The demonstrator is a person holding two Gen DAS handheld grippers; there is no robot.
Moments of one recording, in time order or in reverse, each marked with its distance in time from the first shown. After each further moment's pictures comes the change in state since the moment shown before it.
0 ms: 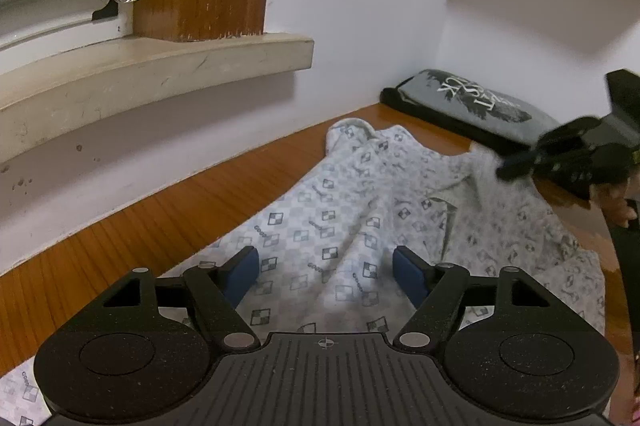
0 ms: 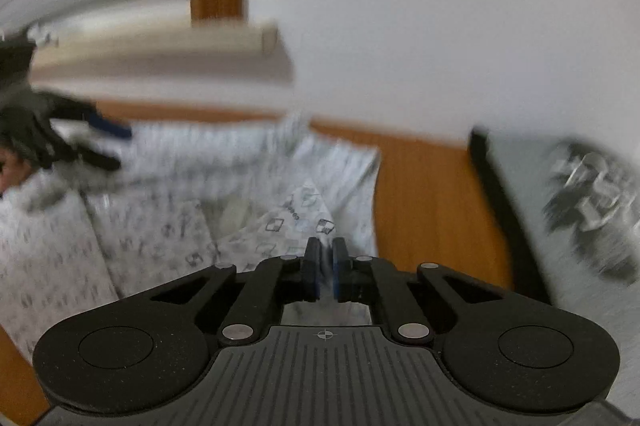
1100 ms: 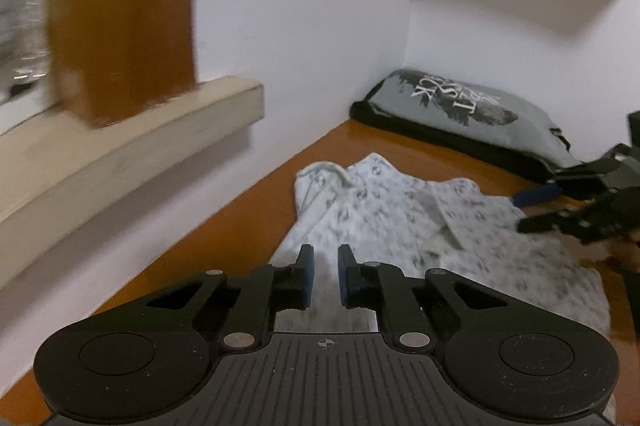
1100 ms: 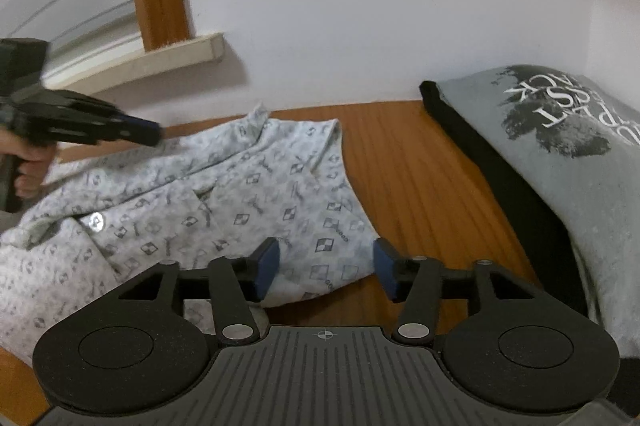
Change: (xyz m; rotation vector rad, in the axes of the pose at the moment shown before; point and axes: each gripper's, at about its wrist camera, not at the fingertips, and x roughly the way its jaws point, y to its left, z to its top) left arm 0.054 -0.024 0.064 0.129 0.038 -0.090; right arm -0.018 0.011 -0.046 0.258 -0.005 -0.077
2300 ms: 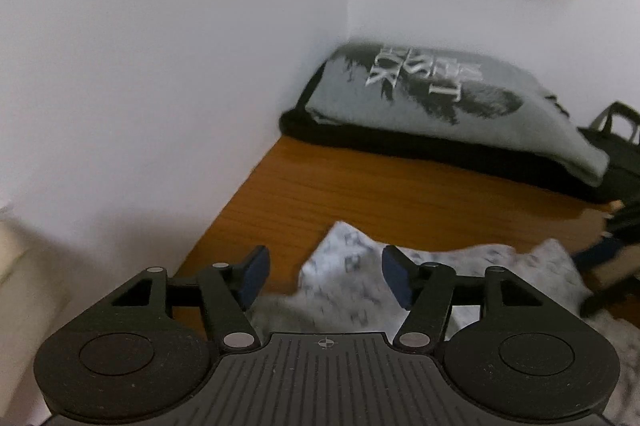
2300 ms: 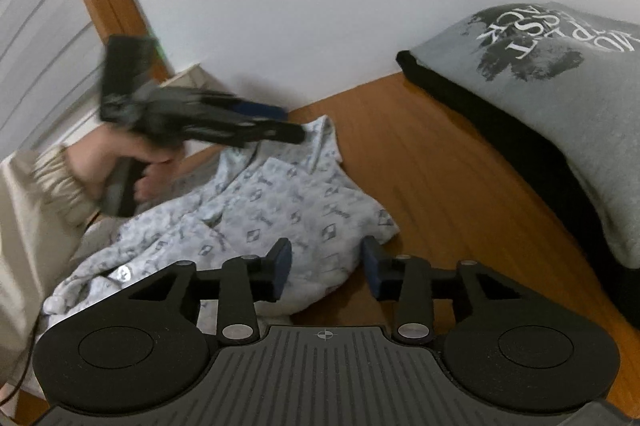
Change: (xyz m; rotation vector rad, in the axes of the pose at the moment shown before) left arm 0.139 -0.029 0.077 0.190 0.109 -0.109; right arm -0.007 -0.017 -0.005 0.249 0.010 0.078
